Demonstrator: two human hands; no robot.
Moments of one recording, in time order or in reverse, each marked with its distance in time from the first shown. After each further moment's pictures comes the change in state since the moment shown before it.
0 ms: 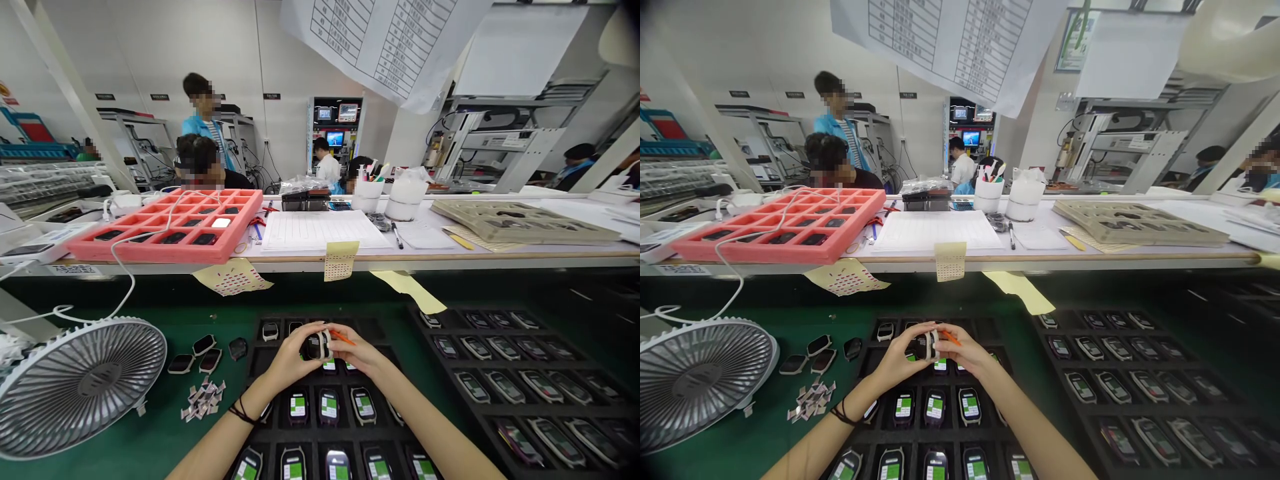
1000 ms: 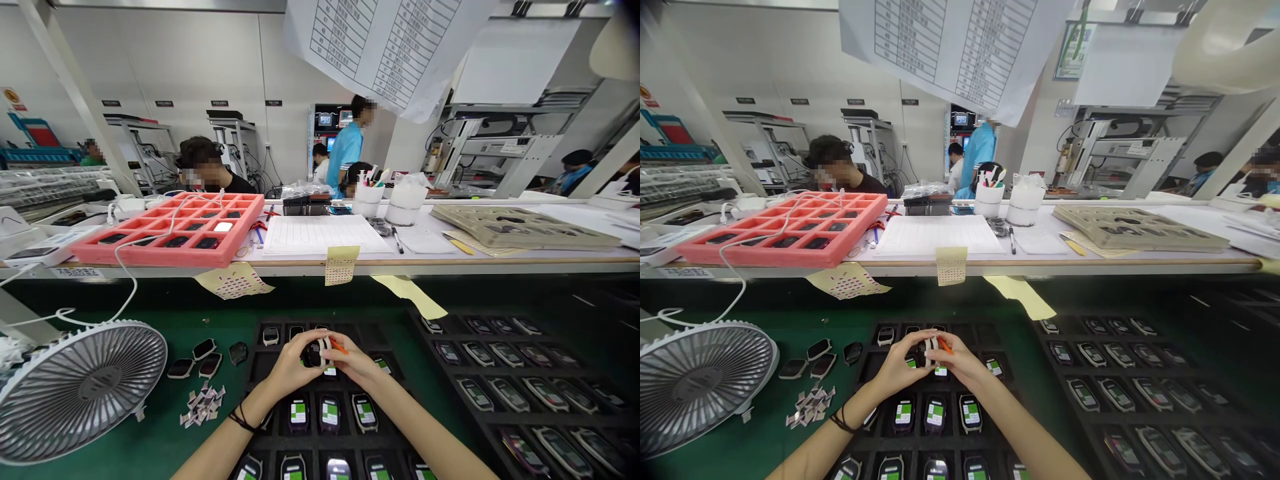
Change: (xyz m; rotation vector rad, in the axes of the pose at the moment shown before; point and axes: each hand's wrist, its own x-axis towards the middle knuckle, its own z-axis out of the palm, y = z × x) left_hand 0.000 0.007 0.001 0.014 0.010 -0.035; right_hand -0.001 0.008 0.017 -0.102 0.082 -0.070
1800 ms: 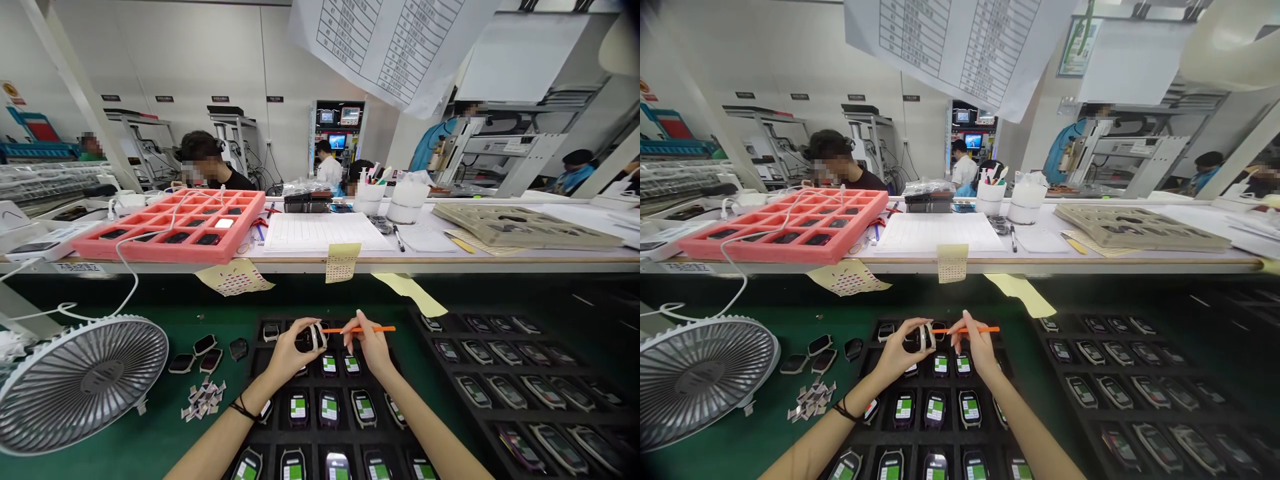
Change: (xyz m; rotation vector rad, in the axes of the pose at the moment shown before) left_hand 0.007 -0.005 -0.006 -0.071 0.062 -0.176; right_hand -0.013 -0.031 -0.006 -0.184 0.304 -0.422
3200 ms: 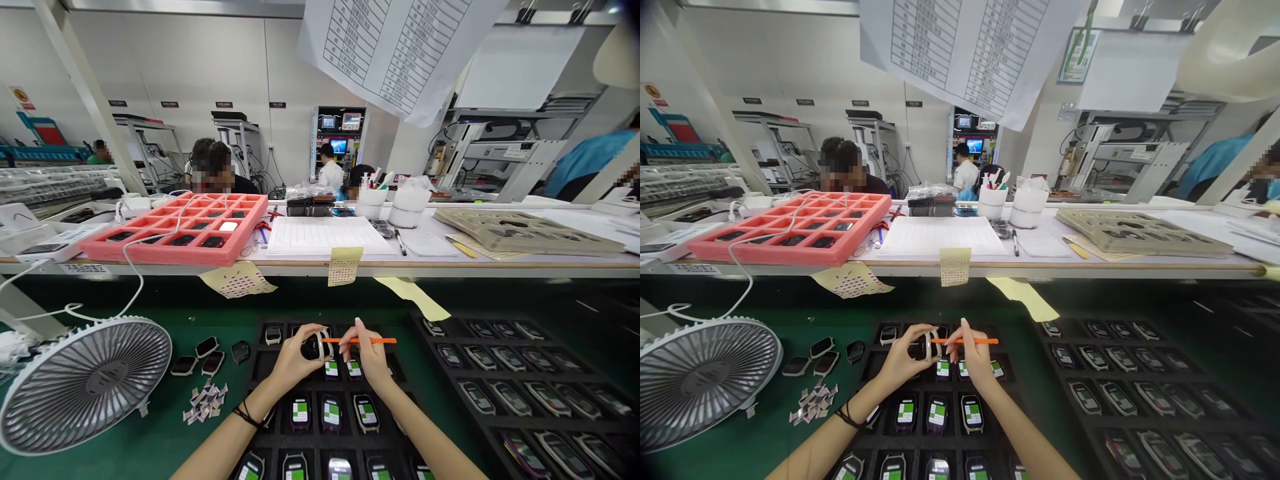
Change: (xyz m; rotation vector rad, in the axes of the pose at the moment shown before) left_hand -0.005 0.001 0.005 -0.028 -0.036 -0.014; right_hand -0.012 0.002 0.014 -0.074 0.047 -0.107
